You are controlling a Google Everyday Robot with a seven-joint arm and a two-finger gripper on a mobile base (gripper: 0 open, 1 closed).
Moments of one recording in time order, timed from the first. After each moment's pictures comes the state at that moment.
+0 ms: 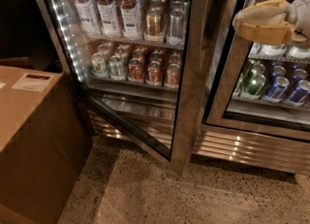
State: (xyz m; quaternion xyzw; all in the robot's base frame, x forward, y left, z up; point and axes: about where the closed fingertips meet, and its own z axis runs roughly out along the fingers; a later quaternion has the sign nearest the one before) arm 0.513 -0.175 1.035 -0.54 0.51 0.34 0.57
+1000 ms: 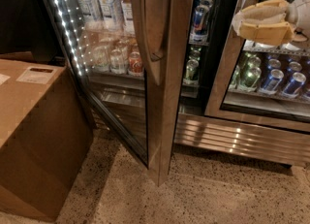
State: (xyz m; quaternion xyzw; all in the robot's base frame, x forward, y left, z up) arm 0.513 -0.175 1.035 -0.54 0.51 0.34 0.57
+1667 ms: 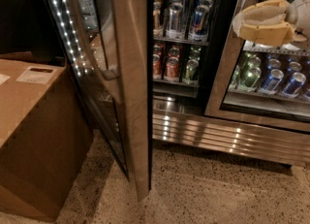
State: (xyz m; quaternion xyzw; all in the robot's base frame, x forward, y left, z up) arm 0.513 -0.175 1.035 -0.54 0.51 0.34 0.57
